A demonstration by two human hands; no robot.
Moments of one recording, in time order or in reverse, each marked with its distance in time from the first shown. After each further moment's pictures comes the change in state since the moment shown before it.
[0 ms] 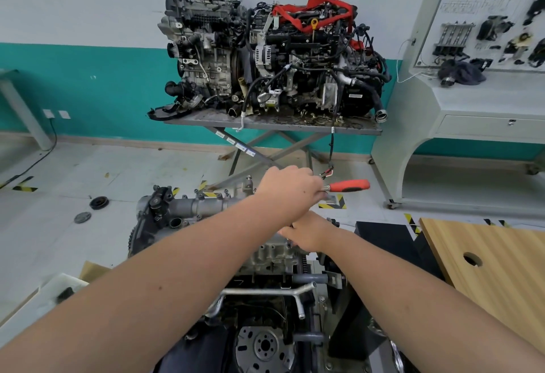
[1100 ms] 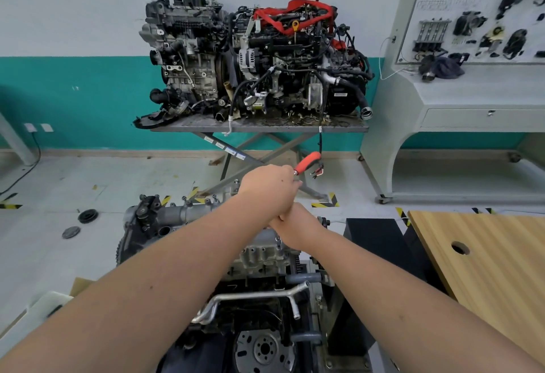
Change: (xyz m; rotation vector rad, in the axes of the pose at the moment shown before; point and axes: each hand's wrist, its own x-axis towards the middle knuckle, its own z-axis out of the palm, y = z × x) left_hand 0.016 -0.004 0.008 -0.098 -0.004 -0.229; right_hand -0.010 -0.014 -0.004 0.165 0.213 -0.006
